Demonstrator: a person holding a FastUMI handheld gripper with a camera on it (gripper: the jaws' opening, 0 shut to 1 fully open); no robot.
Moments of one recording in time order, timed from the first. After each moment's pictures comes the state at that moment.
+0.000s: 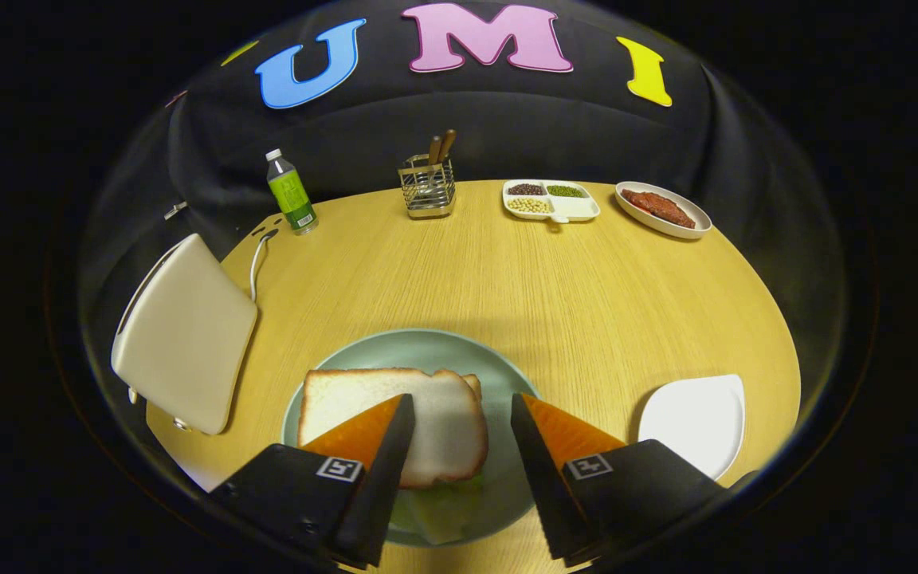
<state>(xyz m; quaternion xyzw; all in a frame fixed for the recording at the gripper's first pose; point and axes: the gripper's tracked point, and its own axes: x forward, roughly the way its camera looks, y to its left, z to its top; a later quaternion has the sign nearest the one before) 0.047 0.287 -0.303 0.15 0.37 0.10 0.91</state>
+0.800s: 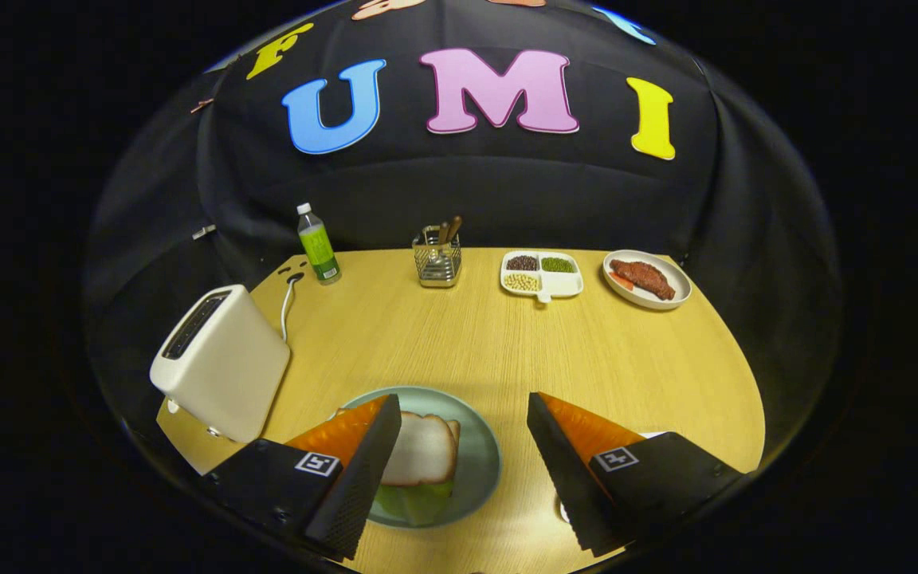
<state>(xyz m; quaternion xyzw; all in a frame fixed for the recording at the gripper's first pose) 0.047 0.234 -0.194 0.13 0.27 0.12 0.95</state>
